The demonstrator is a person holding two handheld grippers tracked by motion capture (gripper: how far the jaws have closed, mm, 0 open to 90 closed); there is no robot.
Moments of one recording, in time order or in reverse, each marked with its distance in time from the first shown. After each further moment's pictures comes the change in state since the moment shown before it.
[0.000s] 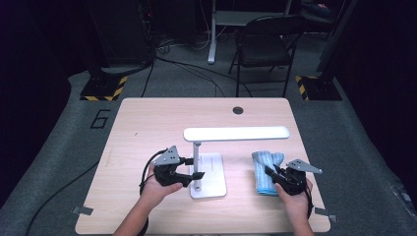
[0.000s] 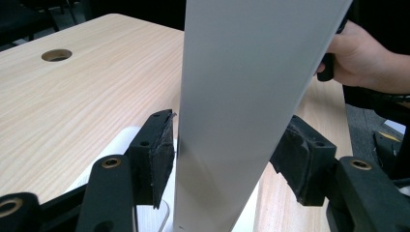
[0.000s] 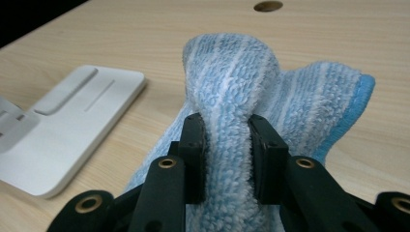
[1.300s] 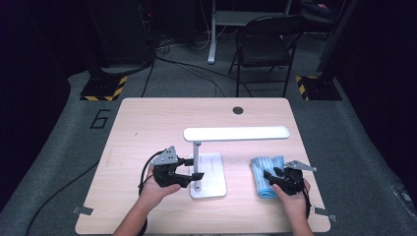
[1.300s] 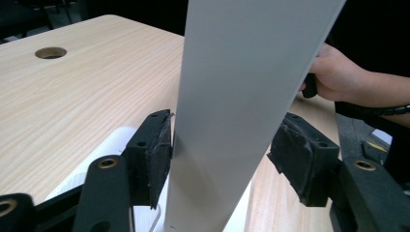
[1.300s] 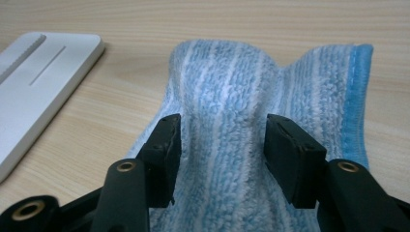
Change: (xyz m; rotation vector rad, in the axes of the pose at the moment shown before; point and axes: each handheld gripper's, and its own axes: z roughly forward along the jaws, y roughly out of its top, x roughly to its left) left arm 0.000 -0.003 -0.002 -0.033 -0.020 -0.044; right arm -0.013 -0.015 0.018 0.101 -0.047 0.072
